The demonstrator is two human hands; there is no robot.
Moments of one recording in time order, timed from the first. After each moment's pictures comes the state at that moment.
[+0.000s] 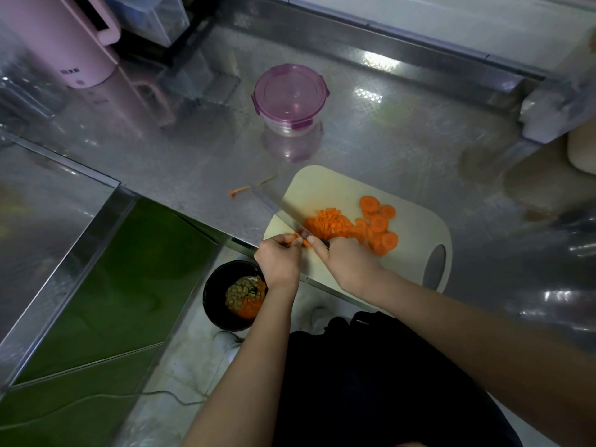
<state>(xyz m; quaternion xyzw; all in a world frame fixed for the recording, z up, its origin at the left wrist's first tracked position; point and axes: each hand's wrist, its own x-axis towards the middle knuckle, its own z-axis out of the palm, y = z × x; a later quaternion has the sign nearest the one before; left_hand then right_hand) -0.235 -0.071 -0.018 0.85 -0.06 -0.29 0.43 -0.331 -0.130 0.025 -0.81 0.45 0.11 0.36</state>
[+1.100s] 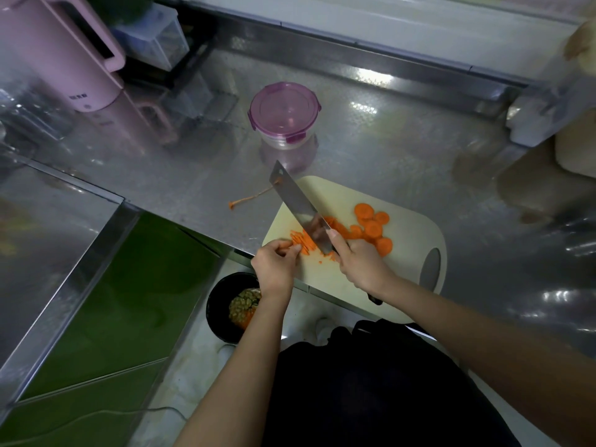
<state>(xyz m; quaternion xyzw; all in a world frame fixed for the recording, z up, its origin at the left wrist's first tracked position) -0.230 -0.065 -0.019 0.85 -0.15 -0.29 0.42 -0.354 -0.144 0.009 -0.69 0.48 -0.05 0.54</state>
